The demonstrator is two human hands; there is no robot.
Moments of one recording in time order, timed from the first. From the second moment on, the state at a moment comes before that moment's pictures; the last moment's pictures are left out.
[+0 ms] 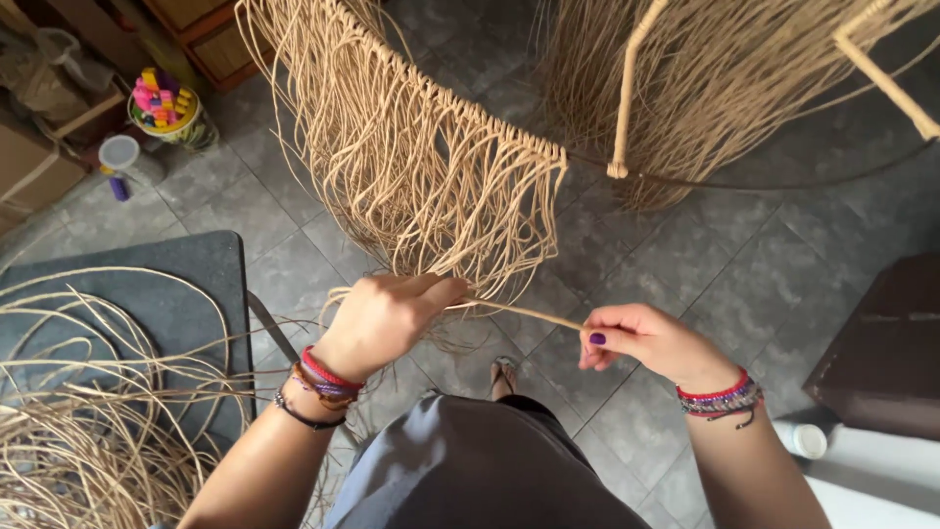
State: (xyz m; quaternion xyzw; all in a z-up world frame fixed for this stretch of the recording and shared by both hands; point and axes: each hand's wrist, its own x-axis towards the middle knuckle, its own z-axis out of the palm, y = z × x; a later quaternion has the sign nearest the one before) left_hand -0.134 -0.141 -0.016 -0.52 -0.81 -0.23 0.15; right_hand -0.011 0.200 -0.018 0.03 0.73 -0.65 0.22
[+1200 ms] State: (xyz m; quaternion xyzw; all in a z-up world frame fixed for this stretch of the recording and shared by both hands) left_hand -0.130 0.052 -0.036 -0.27 -0.89 -0.35 0.12; right_hand -0.166 0.172 0.074 -0.09 0.99 -0.02 -0.08
